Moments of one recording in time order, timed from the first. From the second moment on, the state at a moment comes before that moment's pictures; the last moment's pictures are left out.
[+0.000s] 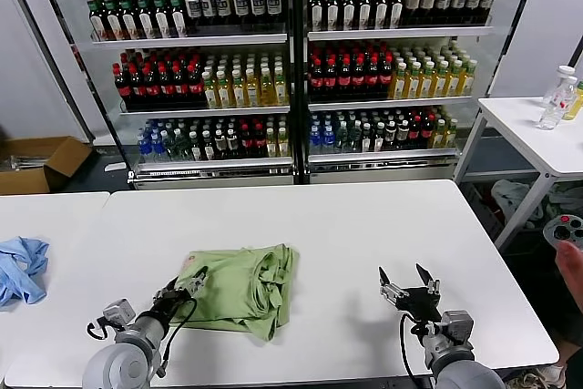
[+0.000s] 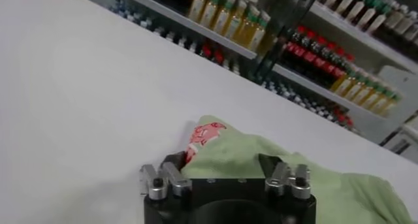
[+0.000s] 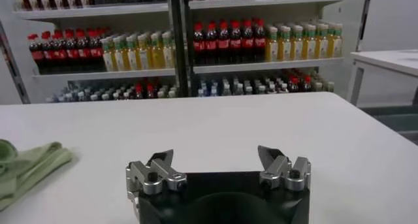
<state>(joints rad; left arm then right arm) 1.33 -1.29 -0.62 -1.84 -0.82 0.51 -0.06 -1.43 1.09 0.41 2.05 0.49 -0.30 0.22</state>
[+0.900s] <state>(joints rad) 1.29 -1.32 -0.69 -1.75 -1.15 0.56 0.05 -1.43 1.08 0.44 2.06 0.50 -0.31 0.23</state>
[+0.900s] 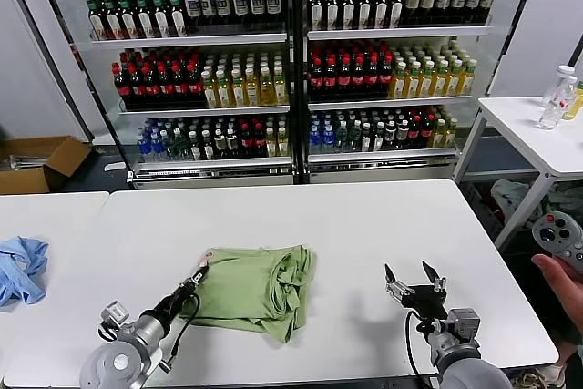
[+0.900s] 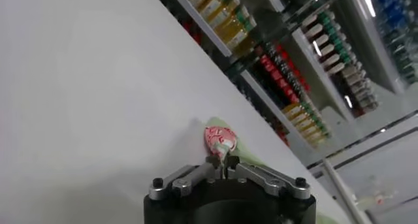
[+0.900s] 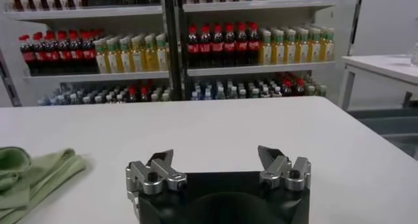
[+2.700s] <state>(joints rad) 1.00 -1.55 -0.12 -1.75 -0.71 0.49 -0.26 -1.50 1.08 0.57 2.18 0.53 -0.32 0.23</state>
